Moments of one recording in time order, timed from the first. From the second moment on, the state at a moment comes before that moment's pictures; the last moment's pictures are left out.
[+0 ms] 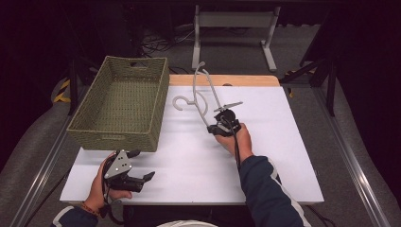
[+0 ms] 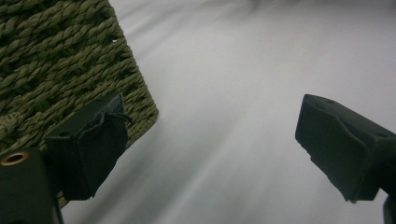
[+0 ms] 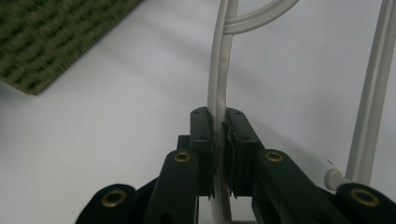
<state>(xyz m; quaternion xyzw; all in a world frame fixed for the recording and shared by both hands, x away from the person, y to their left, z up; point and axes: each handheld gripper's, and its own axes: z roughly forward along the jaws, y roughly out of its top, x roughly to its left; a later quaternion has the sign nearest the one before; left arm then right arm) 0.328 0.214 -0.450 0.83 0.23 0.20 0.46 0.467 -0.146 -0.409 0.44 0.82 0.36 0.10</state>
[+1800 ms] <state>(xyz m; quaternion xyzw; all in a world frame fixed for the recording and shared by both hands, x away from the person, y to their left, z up) 0.331 0.207 -0.415 0.80 0.21 0.24 0.51 0.396 -0.187 -0.387 0.27 0.79 0.51 0.20</state>
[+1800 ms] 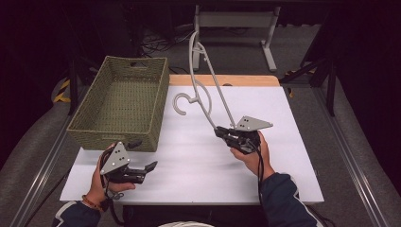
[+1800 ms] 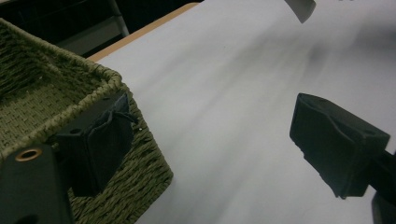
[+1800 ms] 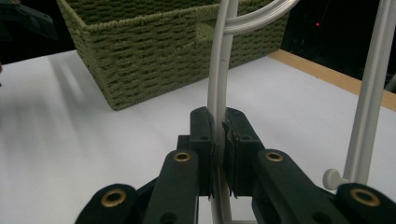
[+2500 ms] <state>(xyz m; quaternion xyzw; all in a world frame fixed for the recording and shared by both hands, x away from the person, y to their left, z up) 0.344 0.153 -0.390 0.76 0.19 0.20 0.59 0.378 -0.163 -0.392 0.25 0.75 0.59 0.15</state>
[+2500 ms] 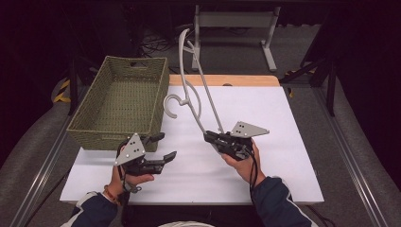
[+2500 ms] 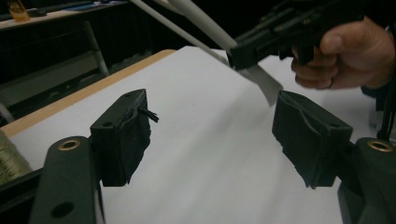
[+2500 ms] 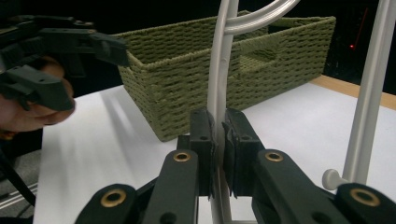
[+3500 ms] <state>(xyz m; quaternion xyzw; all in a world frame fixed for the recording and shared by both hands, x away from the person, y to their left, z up) 0.389 0.116 -0.393 0.72 0.23 0.10 0.64 0.374 -0.138 -0.415 0.23 0.74 0.63 0.10</state>
